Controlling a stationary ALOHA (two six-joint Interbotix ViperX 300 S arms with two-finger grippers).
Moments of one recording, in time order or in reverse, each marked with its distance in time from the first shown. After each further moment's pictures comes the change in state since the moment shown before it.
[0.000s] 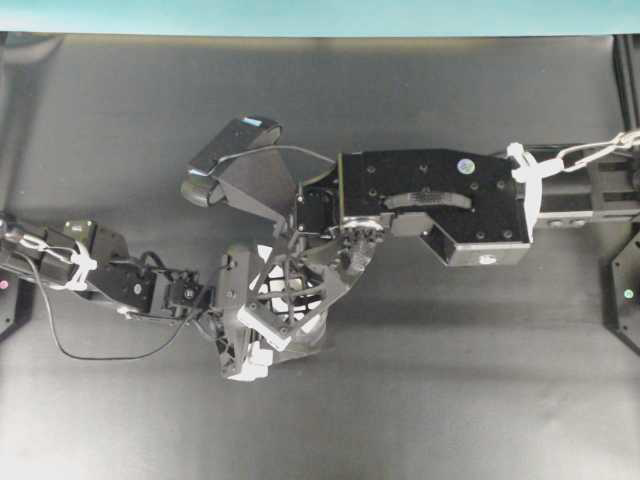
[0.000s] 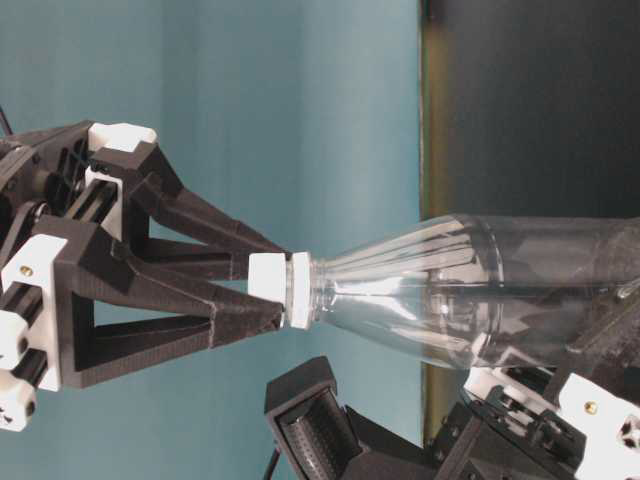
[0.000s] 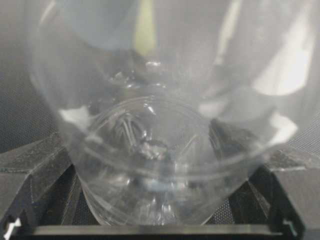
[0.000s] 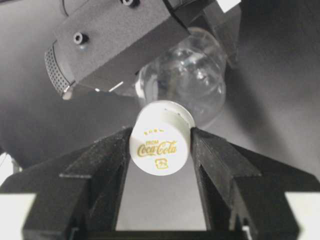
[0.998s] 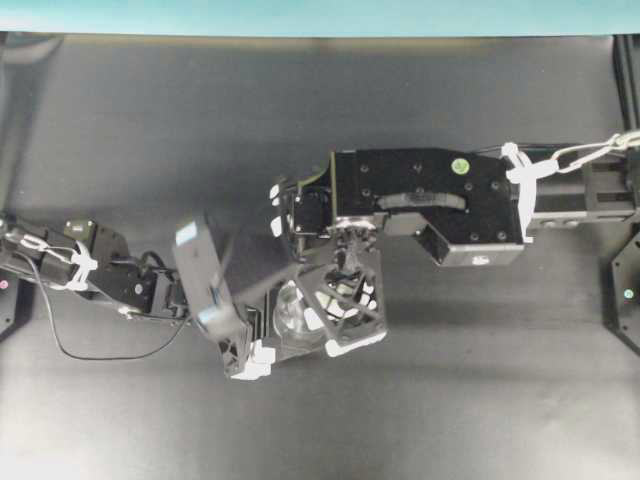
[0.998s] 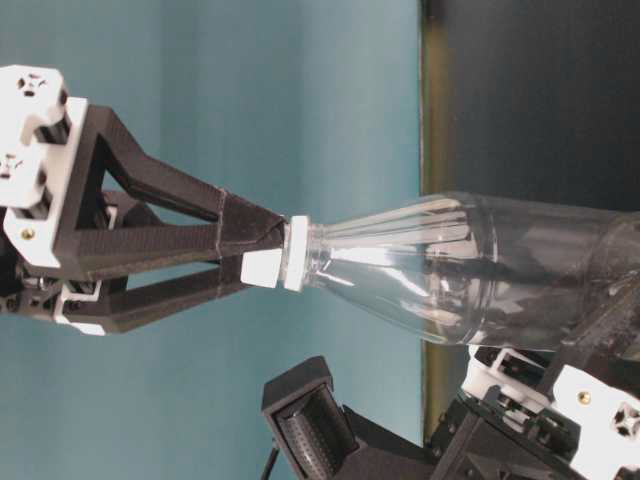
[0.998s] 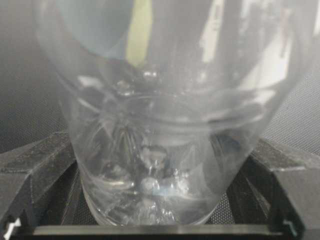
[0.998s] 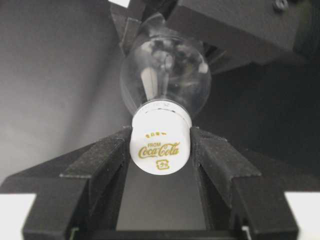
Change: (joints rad) left arm 0.000 0.000 -0.003 0.000 0.006 0.003; right arm 0.003 0.017 -0.044 -0.037 0.133 -1.066
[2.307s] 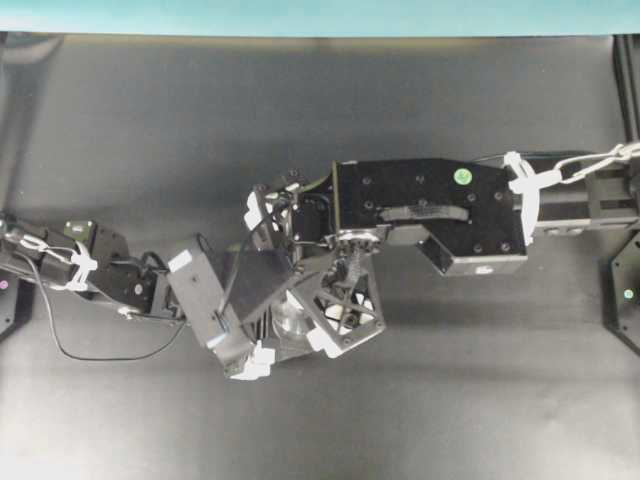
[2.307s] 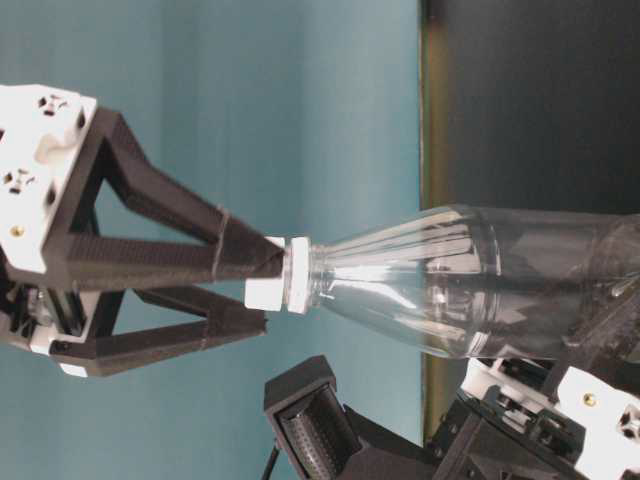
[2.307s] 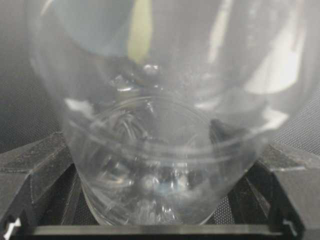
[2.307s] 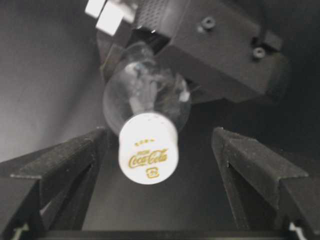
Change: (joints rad) left arm -0.002 0.000 0.000 0.000 0.000 -0.003; right arm 0.015 -0.015 0.009 -0.028 -0.106 0.000
